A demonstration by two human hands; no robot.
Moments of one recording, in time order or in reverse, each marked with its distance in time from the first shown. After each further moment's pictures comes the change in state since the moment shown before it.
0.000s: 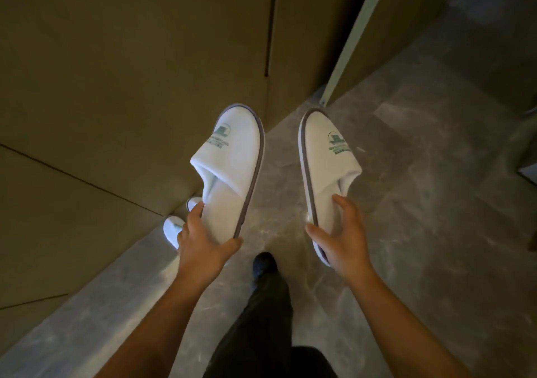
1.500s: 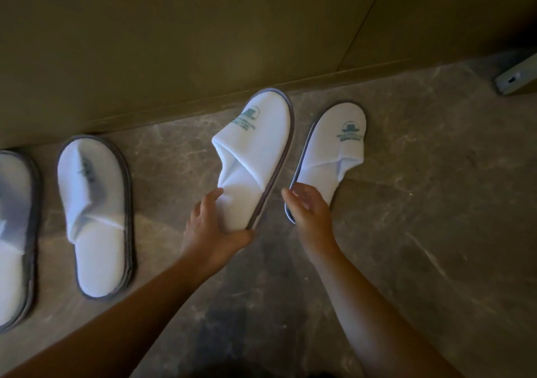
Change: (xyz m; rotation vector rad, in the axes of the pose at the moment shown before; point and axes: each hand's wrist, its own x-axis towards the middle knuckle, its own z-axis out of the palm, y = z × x) left_hand 0.437 -0.278 0.441 -0.099 0.166 -0.330; right_hand 0.476 0.409 0.362 0.065 -0.494 0.012
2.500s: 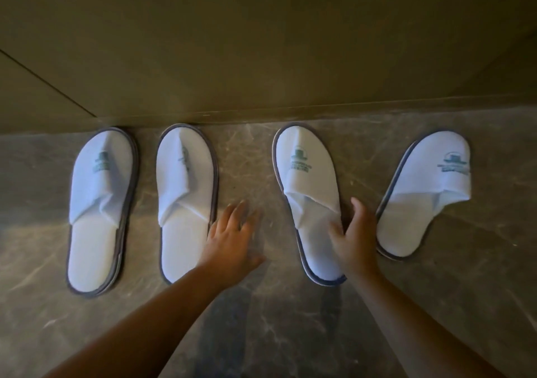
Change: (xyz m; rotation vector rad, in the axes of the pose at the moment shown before) left_hand 0.034 -0.123 -0.045 0.549 -0.091 0.226; right_hand 0.002 0.022 0.077 -0.616 0.034 -0.285
